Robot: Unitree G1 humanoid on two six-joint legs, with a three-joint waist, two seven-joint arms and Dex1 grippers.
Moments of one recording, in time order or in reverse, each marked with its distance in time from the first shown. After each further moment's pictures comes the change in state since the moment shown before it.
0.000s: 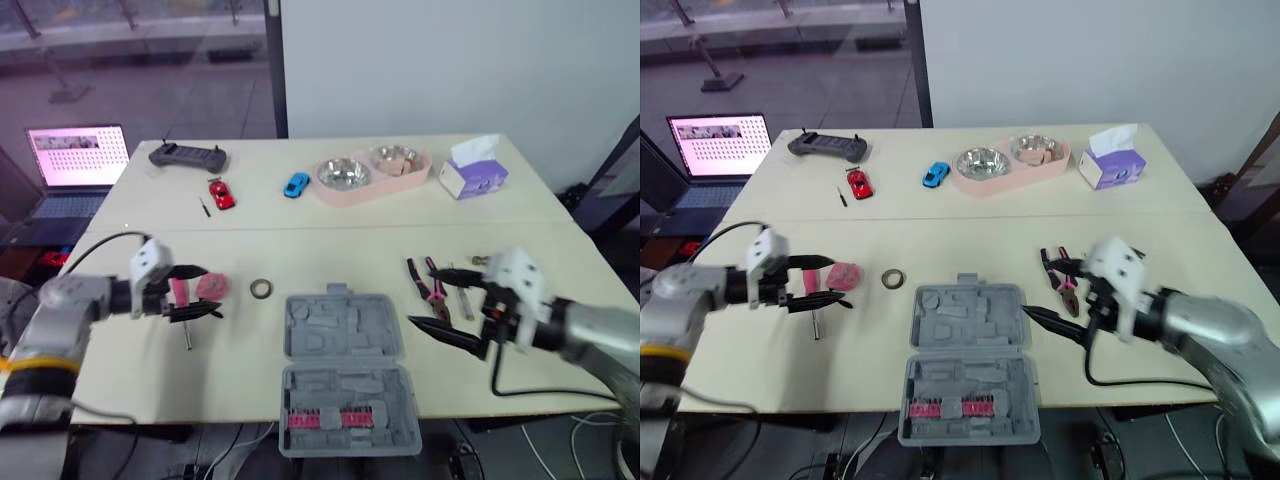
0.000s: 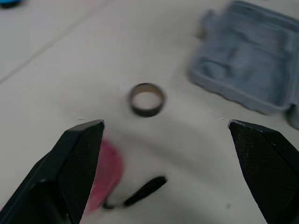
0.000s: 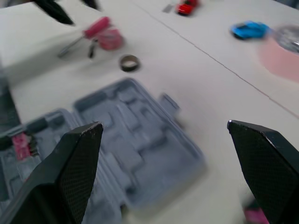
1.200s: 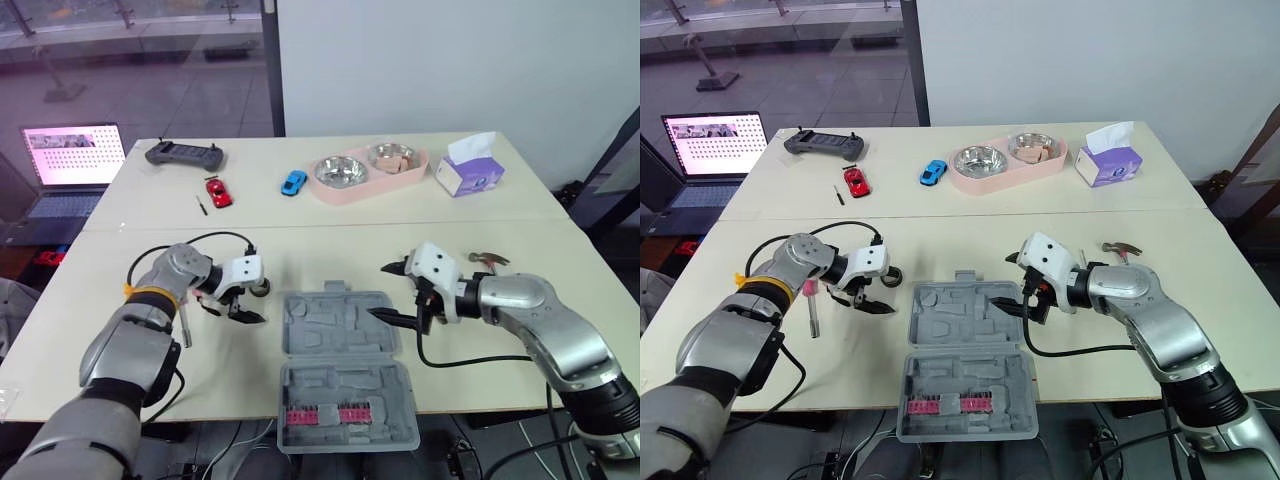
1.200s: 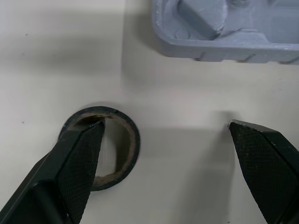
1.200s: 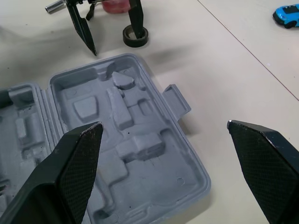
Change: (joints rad) left arm -0.443 -0.296 -0.258 0.739 0.493 -0.458 0.131; right arm -0.248 0.107 0.317 0.258 -0.271 -0.084 0.022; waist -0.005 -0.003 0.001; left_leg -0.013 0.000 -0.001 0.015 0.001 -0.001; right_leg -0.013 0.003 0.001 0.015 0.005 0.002
